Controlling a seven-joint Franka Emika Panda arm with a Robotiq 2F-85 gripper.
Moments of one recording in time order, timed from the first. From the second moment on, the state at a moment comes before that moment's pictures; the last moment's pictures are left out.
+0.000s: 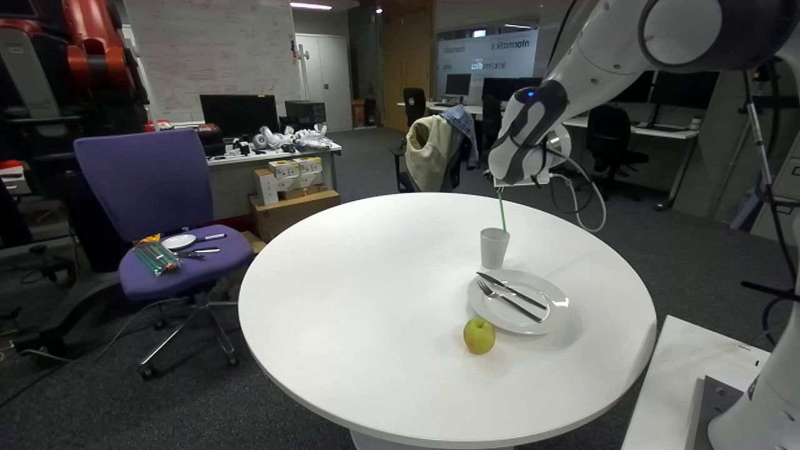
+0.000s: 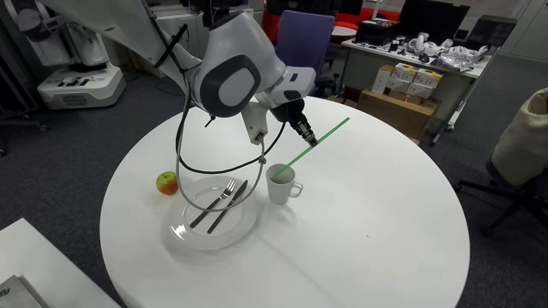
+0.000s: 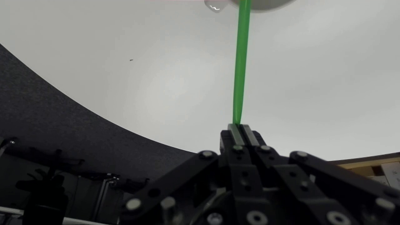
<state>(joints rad) 0.39 0.50 -0.84 -2.09 0.13 2.99 0.38</state>
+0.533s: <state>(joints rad) 0.40 0.56 -0.84 -2.10 0.14 3.09 0.42</state>
